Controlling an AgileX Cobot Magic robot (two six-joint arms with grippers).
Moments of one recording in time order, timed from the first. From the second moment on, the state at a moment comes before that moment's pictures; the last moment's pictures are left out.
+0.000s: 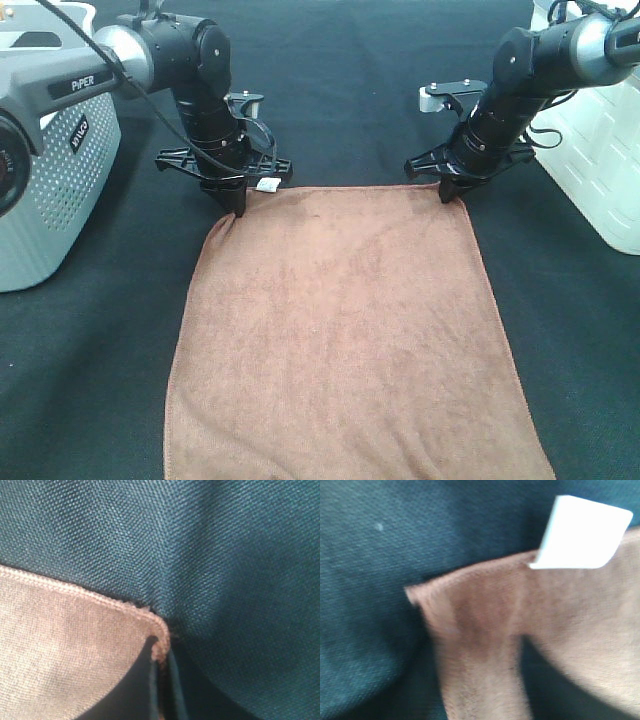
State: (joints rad) left arm -0.38 2.62 -2.29 -0.04 1.13 -0.19; right arm 0.20 2.37 -1.69 0.08 0.62 -0.17
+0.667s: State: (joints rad) left arm -0.38 2.64 -2.37 -0.07 1.16 -0.19; right arm 0.20 2.35 -1.69 0.08 0.62 -0.17
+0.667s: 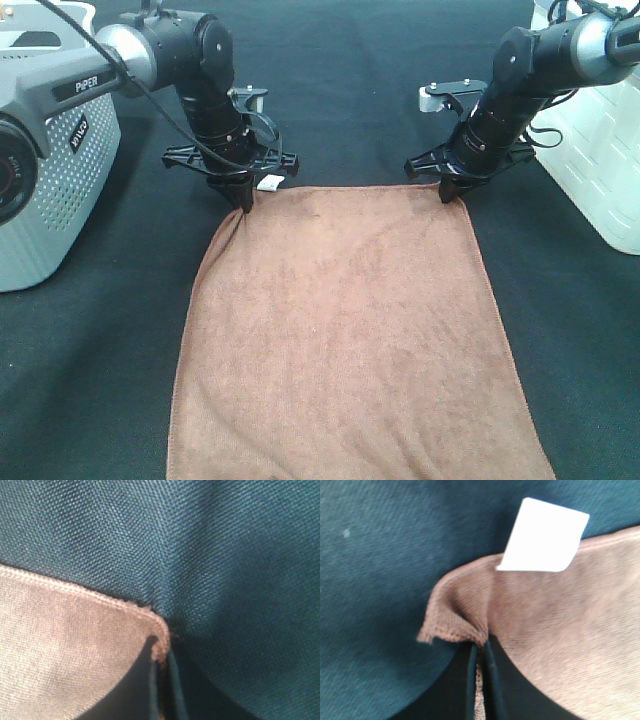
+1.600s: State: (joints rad) left arm -0.38 2.64 -2.41 -0.06 1.17 -0.19; right arm 0.20 2.29 -1.66 0.07 0.61 -0.17
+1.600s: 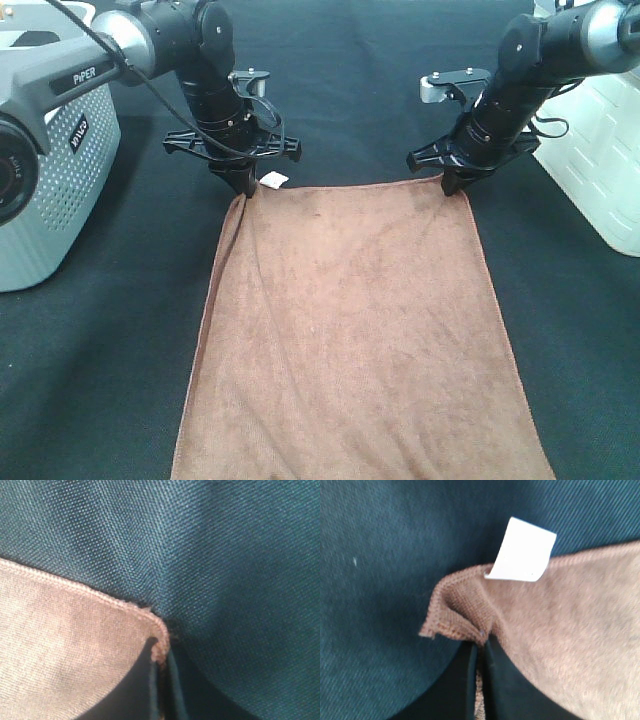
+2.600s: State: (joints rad) left arm -0.38 2.64 -2.41 -0.06 1.15 -0.19; right arm 0.20 2.29 -1.66 0.07 0.61 -0.17
